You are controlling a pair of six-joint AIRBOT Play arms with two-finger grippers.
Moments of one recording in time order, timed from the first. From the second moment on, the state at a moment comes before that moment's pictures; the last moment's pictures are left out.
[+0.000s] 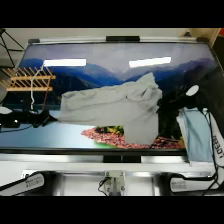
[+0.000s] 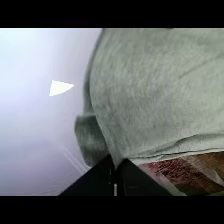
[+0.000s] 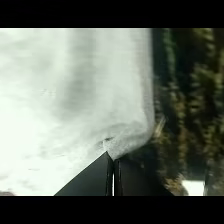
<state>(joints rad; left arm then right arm) 0.40 -1.28 0.80 0.83 -1.13 -1.14 -0.16 -1.54 1.15 -1.11 1.15 1.54</state>
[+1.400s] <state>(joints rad) 0.43 -0.75 1.71 1.09 -1.26 -1.41 -0.16 -0.87 1.83 -1.30 1.37 1.44</state>
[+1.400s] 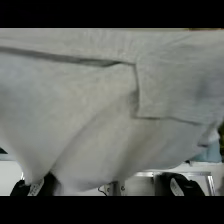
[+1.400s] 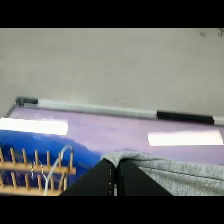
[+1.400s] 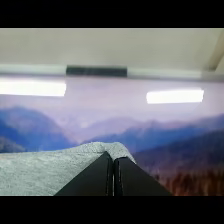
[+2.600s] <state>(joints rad) 0.20 -1.71 1.65 1.20 -1.33 -1.29 -0.06 -1.71 1.67 -1.29 1.09 1.55</state>
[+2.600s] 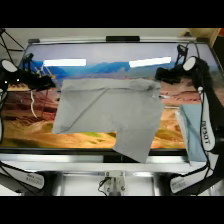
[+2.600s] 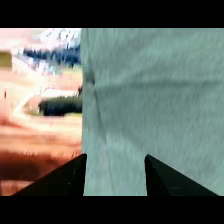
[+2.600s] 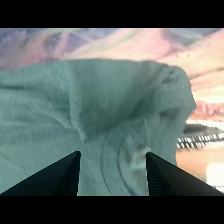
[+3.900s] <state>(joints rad) 0.33 -1.26 0.71 1.10 -1.13 -1.13 -0.14 -1.43 1.42 -1.34 1.55 1.47</state>
